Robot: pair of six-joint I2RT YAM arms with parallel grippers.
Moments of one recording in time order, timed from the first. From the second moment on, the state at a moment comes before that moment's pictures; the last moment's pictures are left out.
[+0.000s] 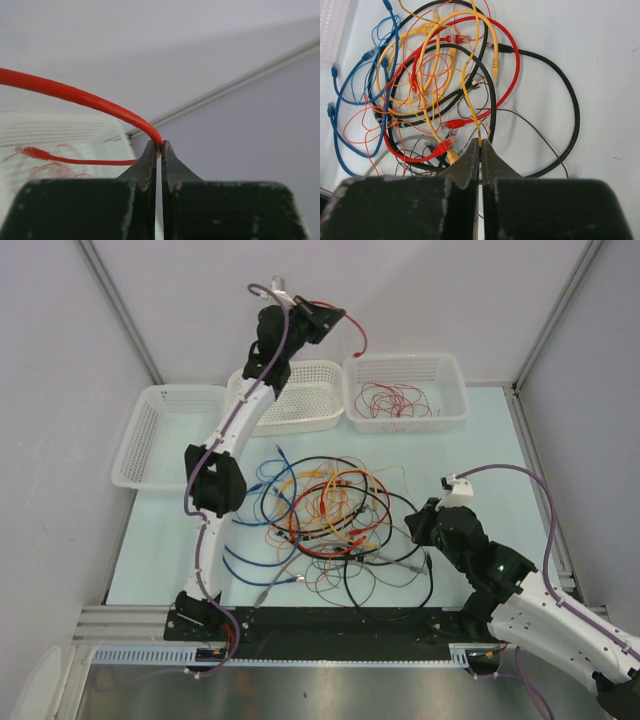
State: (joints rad) left arm -0.33 2.34 2.38 0.04 0.26 -1.04; right arm 0.80 0.61 0.52 -0.40 0.36 0.67
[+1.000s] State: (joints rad) left arm -0.53 2.54 2.48 0.19 0.17 -1.03; right arm 0.80 0.51 0.52 -0.49 0.41 0.68
